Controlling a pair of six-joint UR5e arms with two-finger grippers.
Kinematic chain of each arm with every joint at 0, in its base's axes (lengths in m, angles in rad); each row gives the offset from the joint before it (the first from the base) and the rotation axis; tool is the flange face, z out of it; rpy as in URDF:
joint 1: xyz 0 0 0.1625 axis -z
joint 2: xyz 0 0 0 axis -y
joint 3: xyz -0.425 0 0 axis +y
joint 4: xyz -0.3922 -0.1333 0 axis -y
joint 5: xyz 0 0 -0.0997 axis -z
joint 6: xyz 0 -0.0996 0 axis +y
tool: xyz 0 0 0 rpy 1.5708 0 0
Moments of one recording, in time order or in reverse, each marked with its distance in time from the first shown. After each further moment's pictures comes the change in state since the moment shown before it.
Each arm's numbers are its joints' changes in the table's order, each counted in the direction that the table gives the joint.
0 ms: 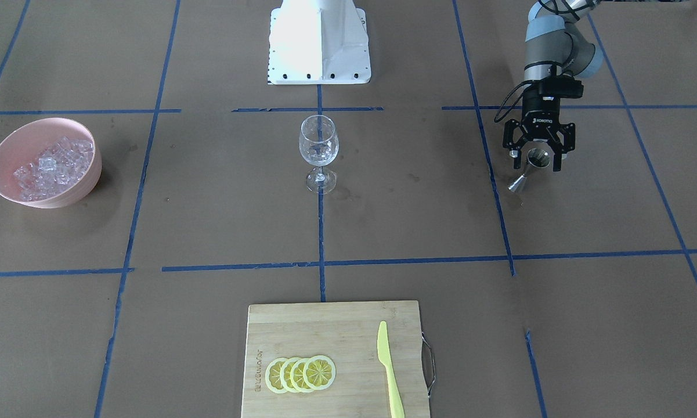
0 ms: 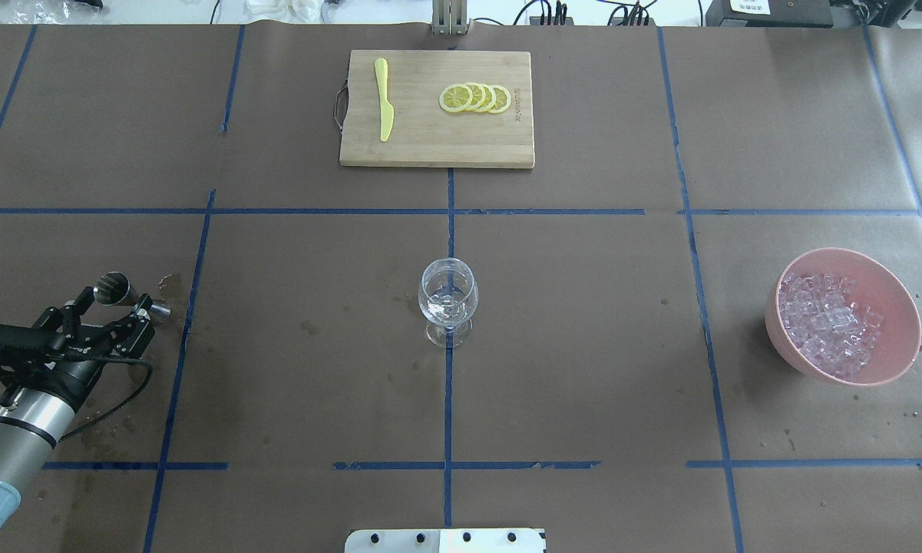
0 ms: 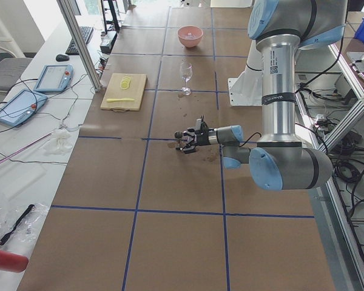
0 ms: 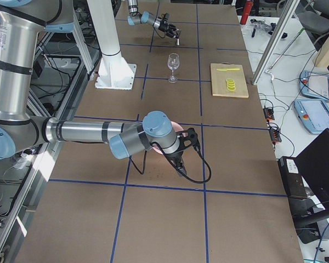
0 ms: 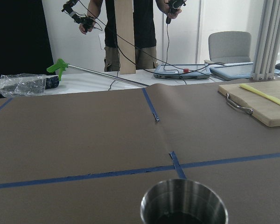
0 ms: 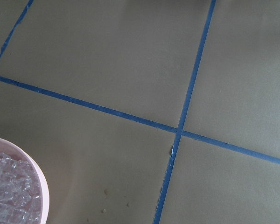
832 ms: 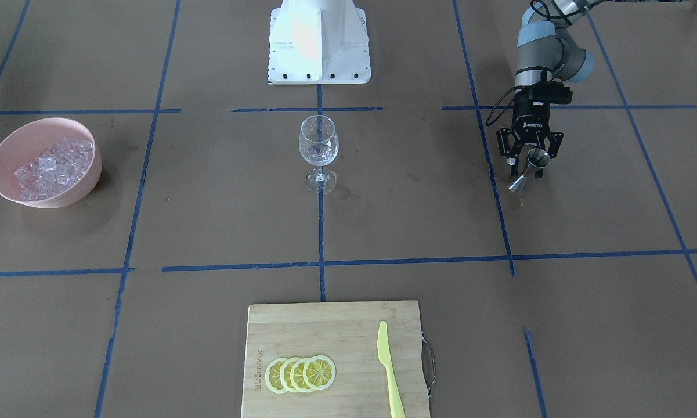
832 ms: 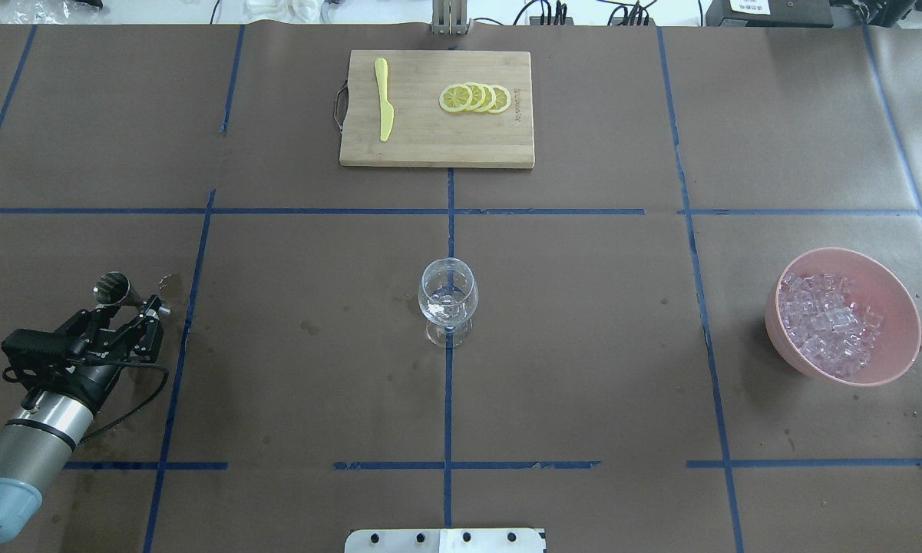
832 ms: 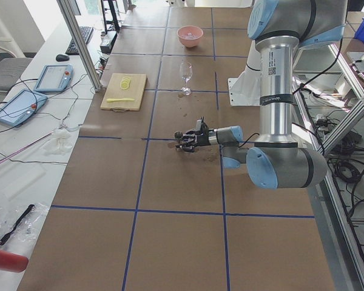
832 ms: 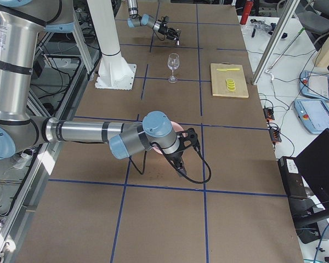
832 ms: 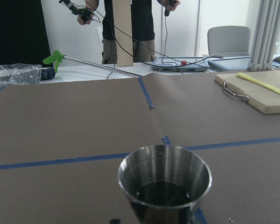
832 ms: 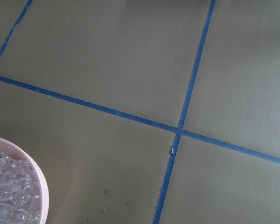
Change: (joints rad) left arm -0.011 -0.041 -0.034 0.001 0.000 0.006; right arm 0.000 -0.001 0.001 0.000 0.000 0.000
